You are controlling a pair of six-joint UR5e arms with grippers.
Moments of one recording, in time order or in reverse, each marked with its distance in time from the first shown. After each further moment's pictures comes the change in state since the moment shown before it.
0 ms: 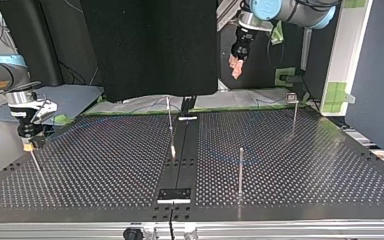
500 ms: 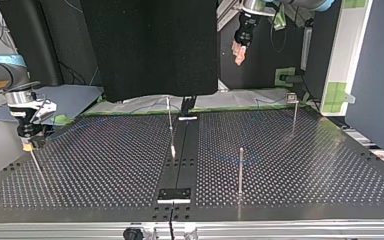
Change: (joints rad) left arm 0.003 0.000 -0.143 0.143 0.000 -0.001; right arm -0.002 0.000 0.000 0.001 0.000 0.001
